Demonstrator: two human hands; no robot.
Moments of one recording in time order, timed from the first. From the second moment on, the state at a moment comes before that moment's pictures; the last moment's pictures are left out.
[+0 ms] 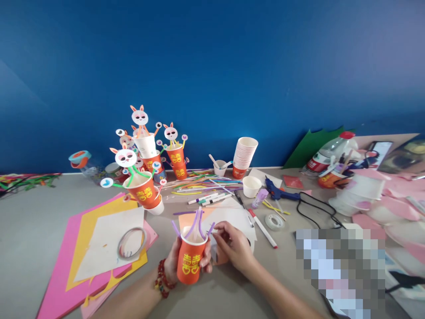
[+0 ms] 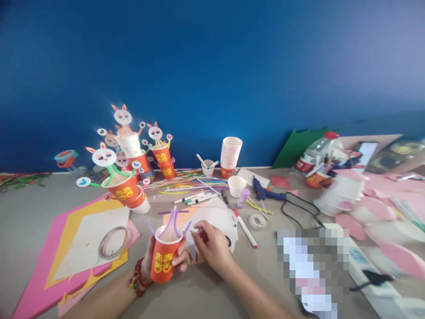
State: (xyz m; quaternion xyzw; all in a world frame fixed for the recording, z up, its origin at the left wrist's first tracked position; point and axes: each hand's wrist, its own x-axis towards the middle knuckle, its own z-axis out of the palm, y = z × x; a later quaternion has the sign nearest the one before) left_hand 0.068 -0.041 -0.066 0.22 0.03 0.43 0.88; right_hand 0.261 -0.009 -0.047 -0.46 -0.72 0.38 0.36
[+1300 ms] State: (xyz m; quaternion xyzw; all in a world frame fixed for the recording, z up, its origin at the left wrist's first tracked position) left_hand 0.069 -0.035 -0.068 0.20 0.07 0.44 0.87; right_hand 0.262 -0.007 -0.015 -0.44 -0.62 0.49 0.43
